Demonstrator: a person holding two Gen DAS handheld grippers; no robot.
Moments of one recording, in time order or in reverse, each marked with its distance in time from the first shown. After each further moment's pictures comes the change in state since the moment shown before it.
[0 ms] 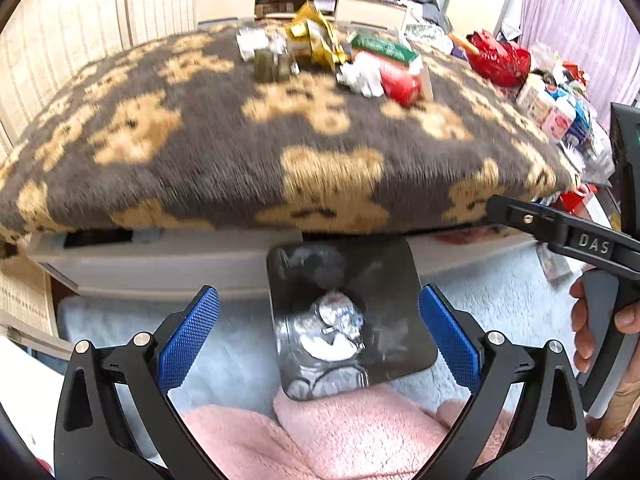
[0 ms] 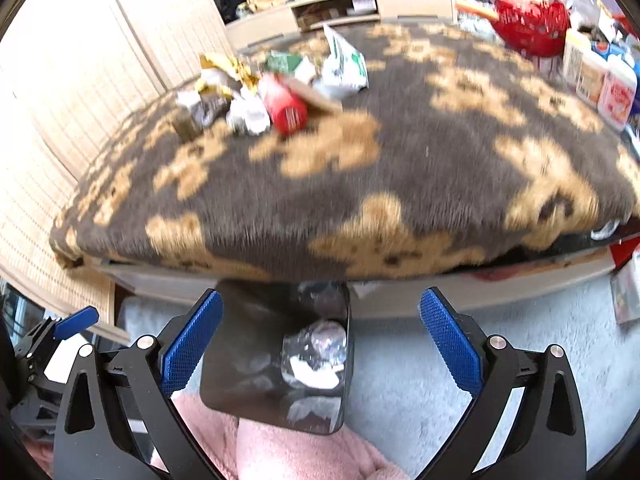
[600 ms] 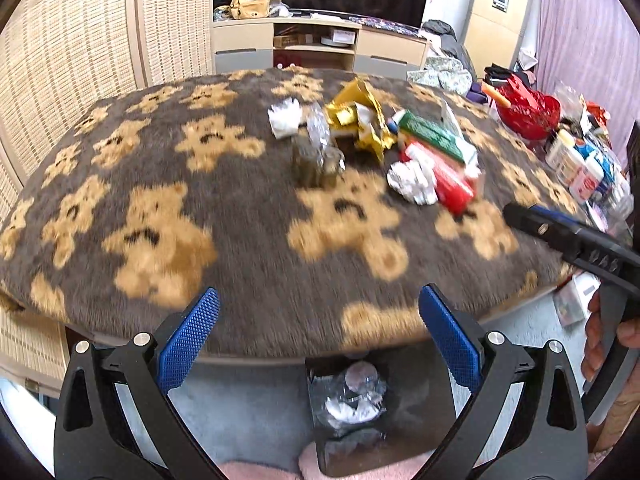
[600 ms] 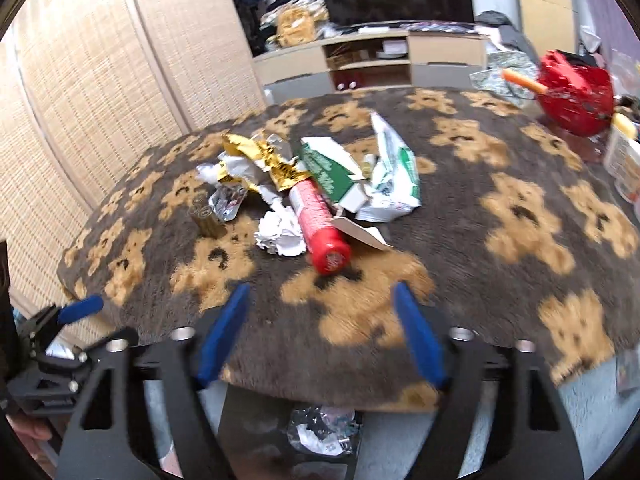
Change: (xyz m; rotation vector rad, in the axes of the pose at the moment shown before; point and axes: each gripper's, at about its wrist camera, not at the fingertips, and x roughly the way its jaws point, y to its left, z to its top) left arm 0.017 0.038 0.095 -0.026 -0.100 0.043; right arm 0.025 0.027 0.090 -0.092 -0.106 0.054
